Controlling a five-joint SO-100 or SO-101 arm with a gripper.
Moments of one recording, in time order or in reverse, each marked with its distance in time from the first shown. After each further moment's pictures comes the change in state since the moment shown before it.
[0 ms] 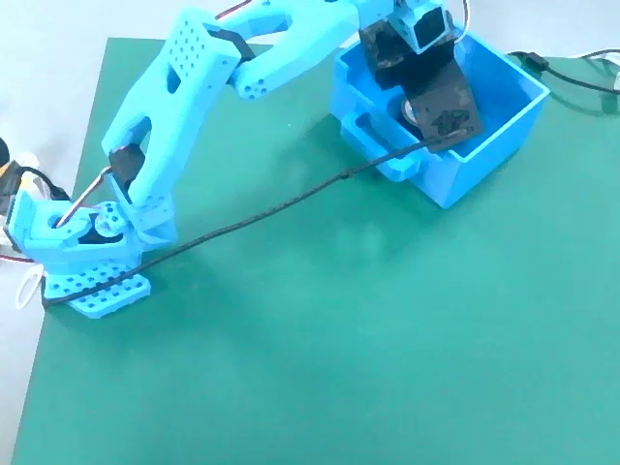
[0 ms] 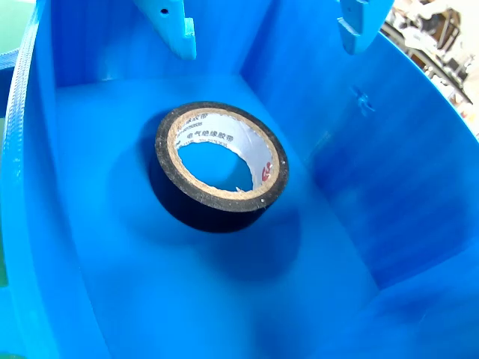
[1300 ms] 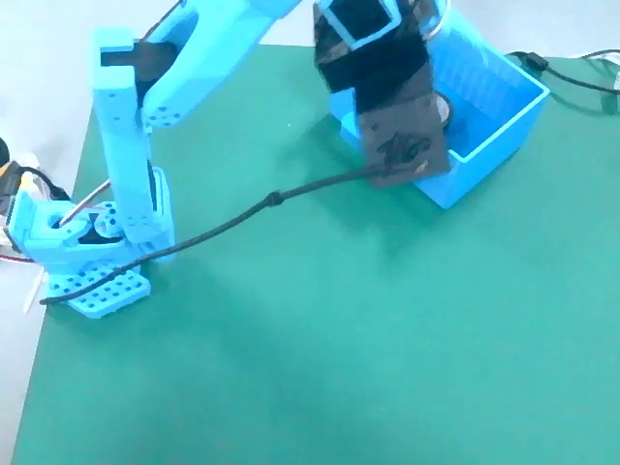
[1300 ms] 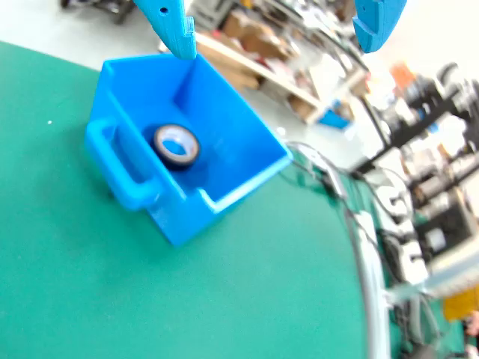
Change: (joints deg) arm 24.2 36.0 -2.5 26.7 -3.3
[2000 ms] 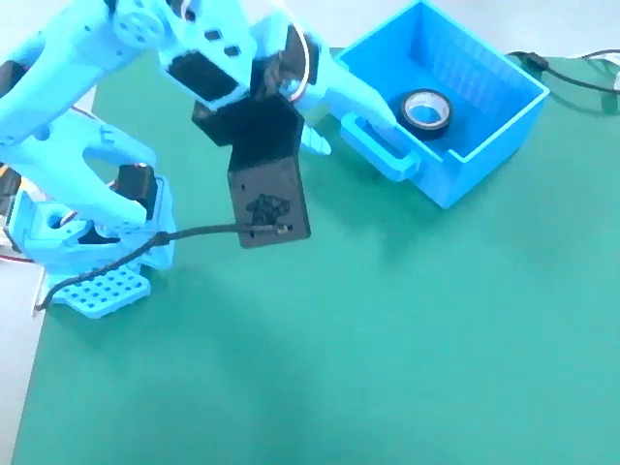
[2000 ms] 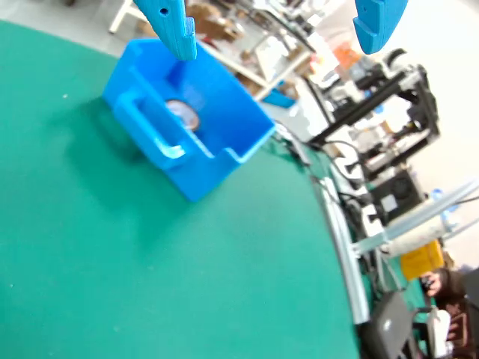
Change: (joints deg) arm 9.2 47.7 61.8 -20.0 0.0
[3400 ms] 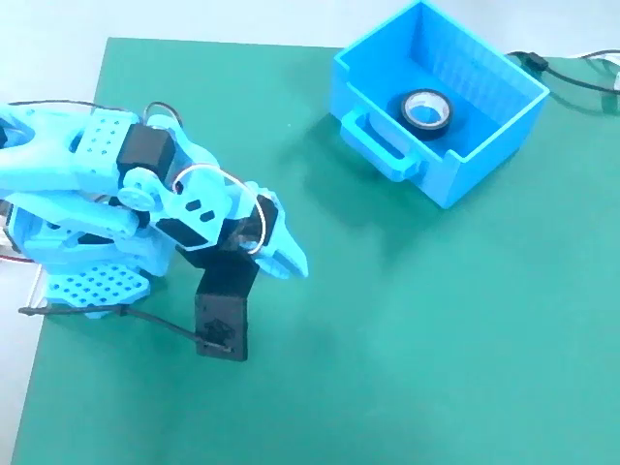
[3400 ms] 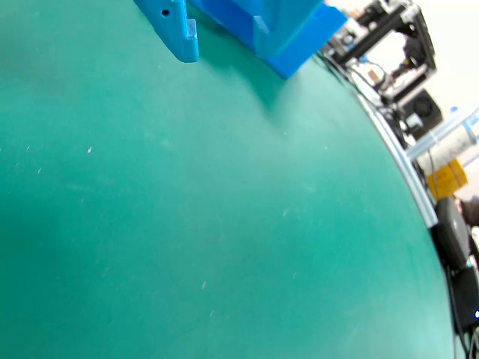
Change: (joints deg) arm 10.0 36.7 68.6 -28.5 0.0
